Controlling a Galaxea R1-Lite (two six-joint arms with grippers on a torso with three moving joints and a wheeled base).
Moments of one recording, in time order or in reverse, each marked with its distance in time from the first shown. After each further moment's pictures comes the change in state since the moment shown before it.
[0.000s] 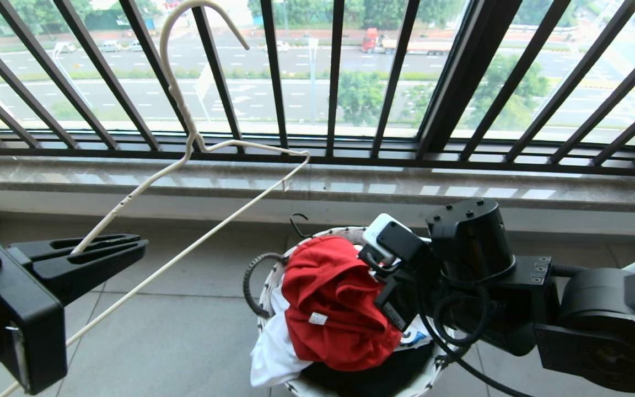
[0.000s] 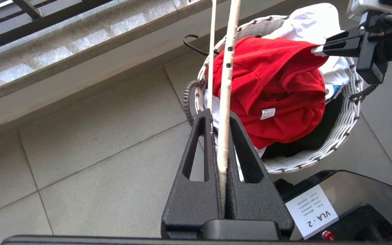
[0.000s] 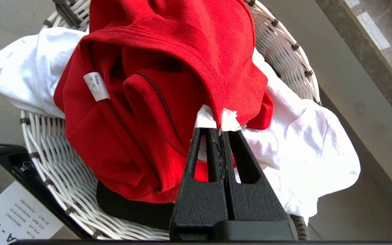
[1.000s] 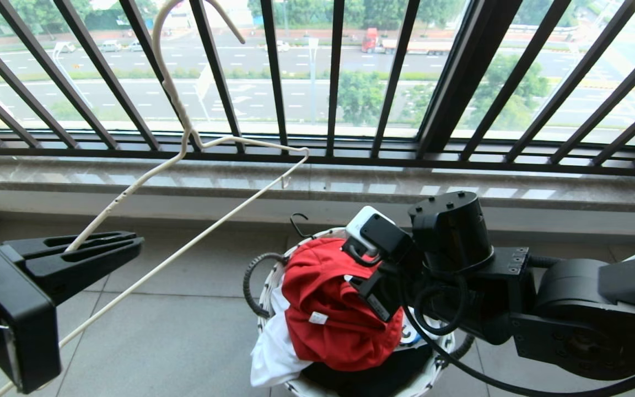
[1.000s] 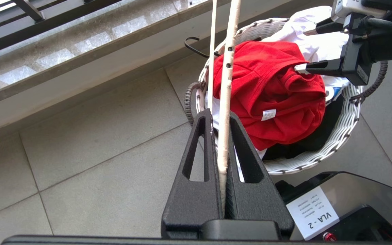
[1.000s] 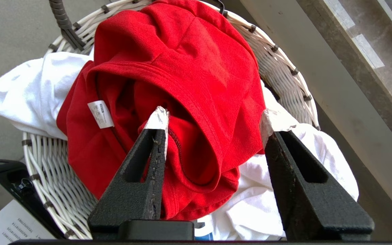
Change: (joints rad) left arm 0.000 -0.008 -0.002 -0.001 0.000 0.004; right arm 0.016 0.049 -0.079 0.002 0.000 -0.015
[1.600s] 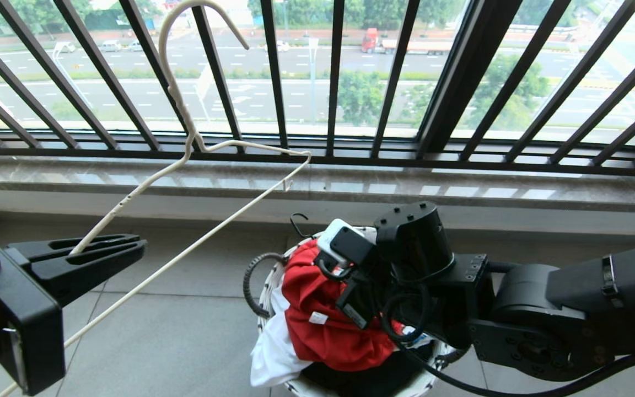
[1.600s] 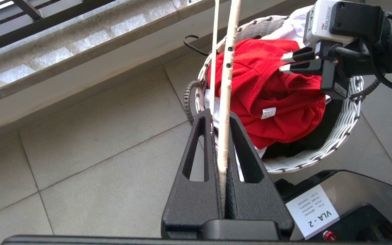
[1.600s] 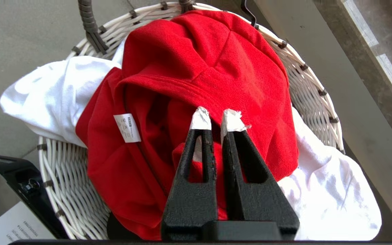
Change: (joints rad) left arm 0.000 0.005 0.004 0.000 0.000 -0.001; right arm 0.047 0.084 -0.059 -0.006 -0.001 -0.028
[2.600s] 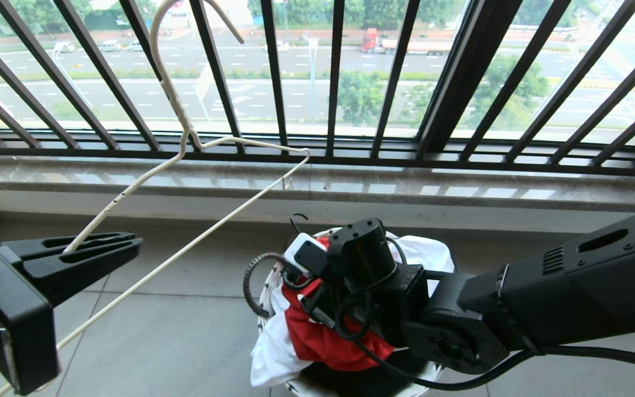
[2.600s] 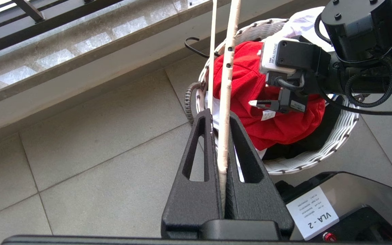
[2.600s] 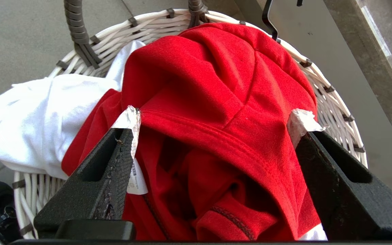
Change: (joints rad) left arm 0.000 -0.009 -0.002 0.000 0.001 0.002; right arm 0.025 0.185 -0.127 -0.050 -0.059 -0.032
